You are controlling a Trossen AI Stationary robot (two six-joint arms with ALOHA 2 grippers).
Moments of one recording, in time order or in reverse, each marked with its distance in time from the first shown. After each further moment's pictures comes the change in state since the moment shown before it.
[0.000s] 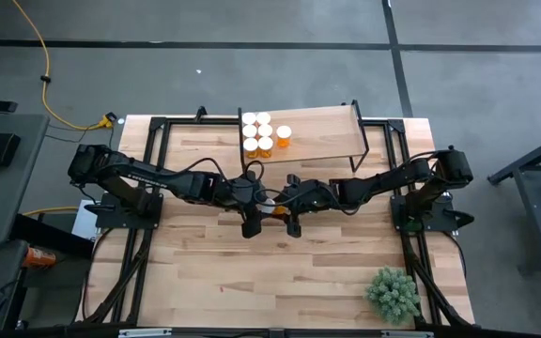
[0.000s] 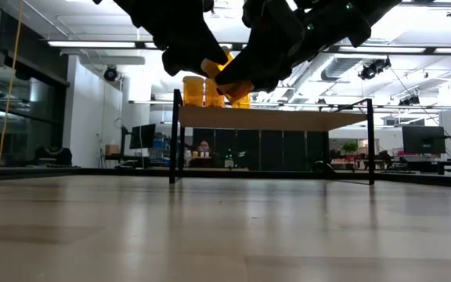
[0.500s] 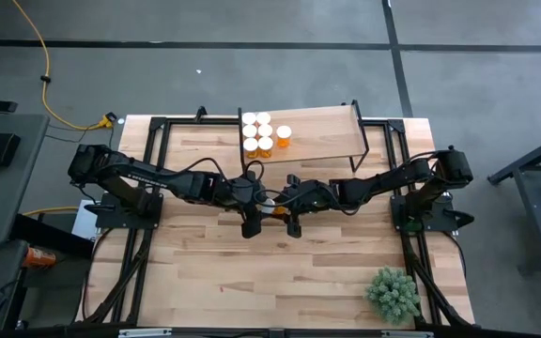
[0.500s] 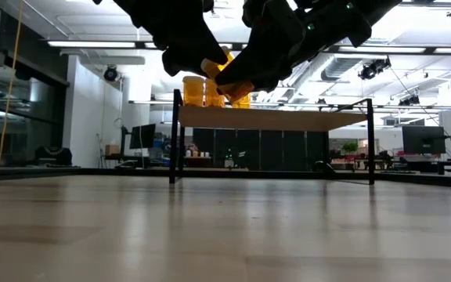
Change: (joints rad) left arm 0.000 0.000 0.000 -0.002 0.003 0.000; right arm 0.000 0.000 -0.001 0.000 0.000 -0.002
